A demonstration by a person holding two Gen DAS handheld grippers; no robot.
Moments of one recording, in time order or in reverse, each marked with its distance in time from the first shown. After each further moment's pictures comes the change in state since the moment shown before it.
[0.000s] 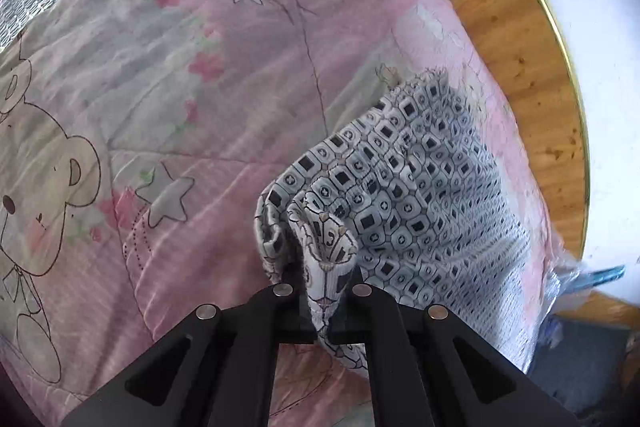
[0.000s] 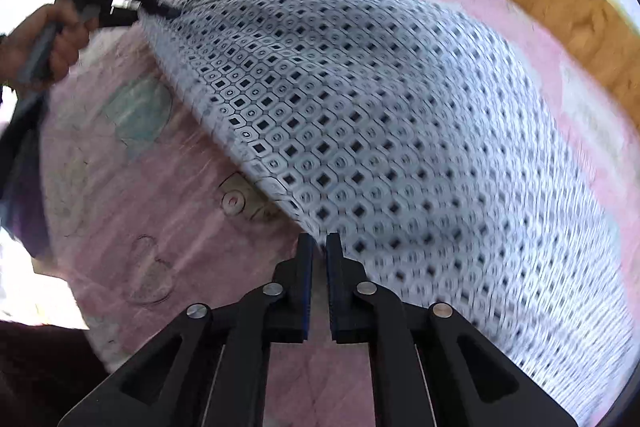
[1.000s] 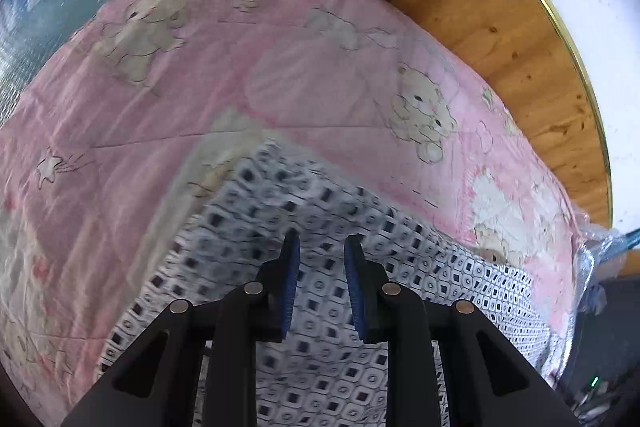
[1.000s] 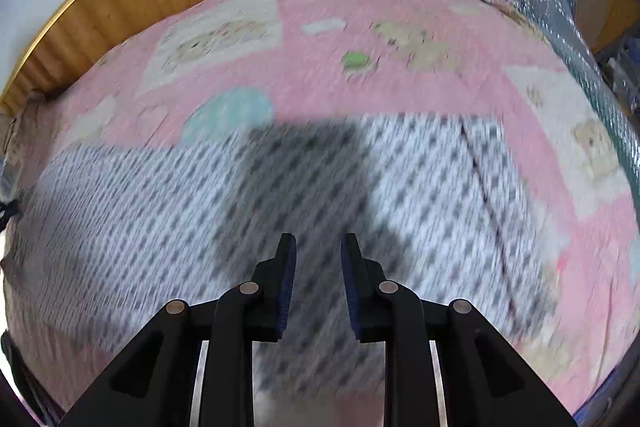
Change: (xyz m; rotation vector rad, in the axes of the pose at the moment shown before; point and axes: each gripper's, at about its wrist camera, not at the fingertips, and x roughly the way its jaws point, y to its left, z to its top) left arm 0.085 -0.135 0.078 0.228 0.004 0.123; right arm -0.125 -0.388 -0.145 0.784 -0.102 -0.302
